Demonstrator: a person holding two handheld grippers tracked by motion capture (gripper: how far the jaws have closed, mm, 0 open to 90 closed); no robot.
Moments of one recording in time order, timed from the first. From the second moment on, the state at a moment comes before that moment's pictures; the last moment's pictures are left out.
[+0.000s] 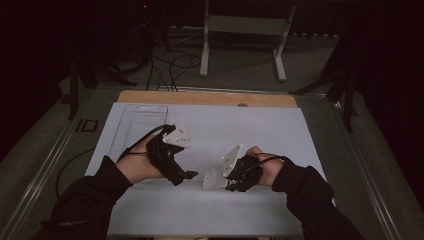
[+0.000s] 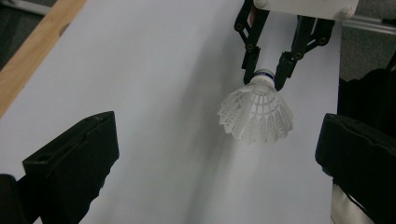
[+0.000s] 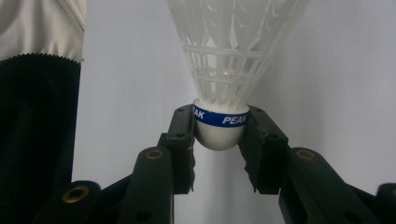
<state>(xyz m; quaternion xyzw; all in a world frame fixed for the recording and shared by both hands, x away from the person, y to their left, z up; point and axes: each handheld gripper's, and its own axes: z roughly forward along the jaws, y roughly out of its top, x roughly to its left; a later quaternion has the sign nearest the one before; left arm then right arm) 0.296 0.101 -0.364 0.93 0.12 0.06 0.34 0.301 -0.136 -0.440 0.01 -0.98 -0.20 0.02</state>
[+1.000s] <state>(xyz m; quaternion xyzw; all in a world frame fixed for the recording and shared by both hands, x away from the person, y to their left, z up) 0.311 0.067 -0.414 0.95 0.06 0.00 0.30 0.296 -0.134 -0.439 0.02 -0.98 -0.20 0.02</state>
